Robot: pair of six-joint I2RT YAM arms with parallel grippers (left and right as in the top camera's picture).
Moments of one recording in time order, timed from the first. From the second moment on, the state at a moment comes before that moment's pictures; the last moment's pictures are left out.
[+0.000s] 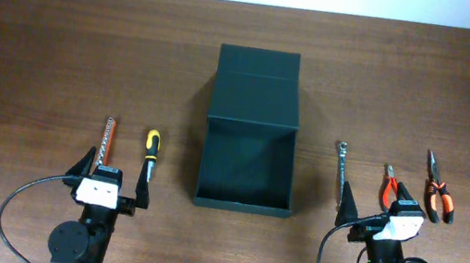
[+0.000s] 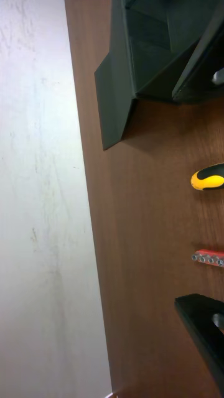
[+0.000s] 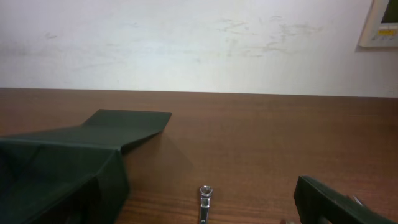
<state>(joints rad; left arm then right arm) 0.01 0.01 0.01 -0.07 0.07 0.09 -0.04 0.01 0.01 -0.06 -0.16 0.02</state>
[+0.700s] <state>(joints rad) 0.01 0.01 0.01 -0.07 0.07 0.09 -0.04 0.01 0.02 -0.06 -0.50 0.31</state>
